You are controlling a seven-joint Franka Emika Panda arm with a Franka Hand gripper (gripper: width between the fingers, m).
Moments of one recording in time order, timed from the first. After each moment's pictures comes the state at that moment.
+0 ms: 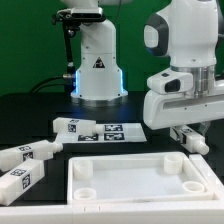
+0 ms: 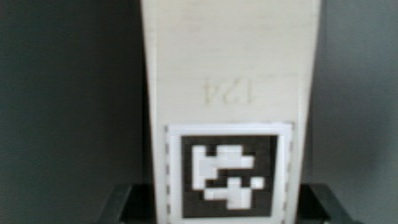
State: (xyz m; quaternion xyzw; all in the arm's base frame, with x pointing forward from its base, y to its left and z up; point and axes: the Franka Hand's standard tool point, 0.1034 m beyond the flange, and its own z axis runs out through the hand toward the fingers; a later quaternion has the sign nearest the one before) arm 0.416 0.174 0.014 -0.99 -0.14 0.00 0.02
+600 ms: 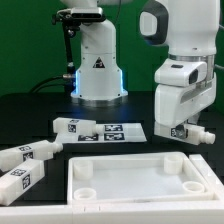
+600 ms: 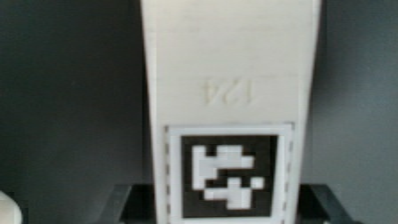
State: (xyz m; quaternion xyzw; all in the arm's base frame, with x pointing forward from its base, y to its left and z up) arm 0.432 0.162 0.031 -0.88 -0.47 0.00 0.01
